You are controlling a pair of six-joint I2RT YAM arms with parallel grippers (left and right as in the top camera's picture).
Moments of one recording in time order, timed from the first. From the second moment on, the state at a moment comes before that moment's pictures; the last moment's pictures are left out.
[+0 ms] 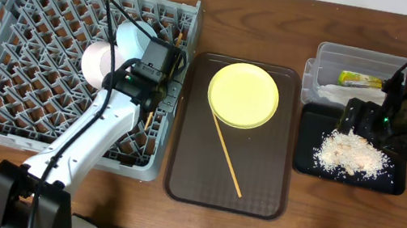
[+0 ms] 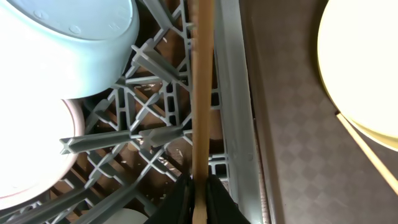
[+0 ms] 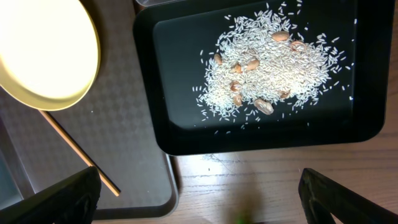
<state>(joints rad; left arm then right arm) -0.32 1.54 1.09 -0.63 -0.13 -0.07 -0.09 1.49 1.48 -1.34 -0.10 0.19</state>
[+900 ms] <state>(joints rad) -0.37 1.44 1.09 -0.62 0.04 -0.27 -0.09 1.49 1.48 -1.34 -0.10 0.19</state>
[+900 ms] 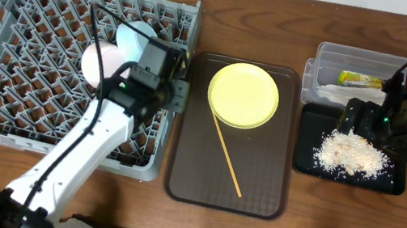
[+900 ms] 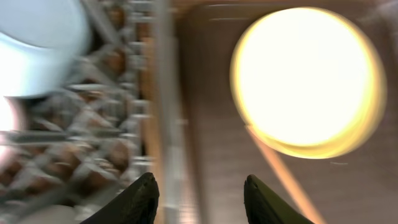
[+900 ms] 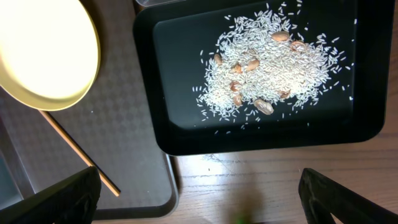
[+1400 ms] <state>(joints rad) -0.70 1.69 1.09 -0.59 0.02 -0.76 -0.09 1.49 1.48 -1.34 -0.10 0.19</state>
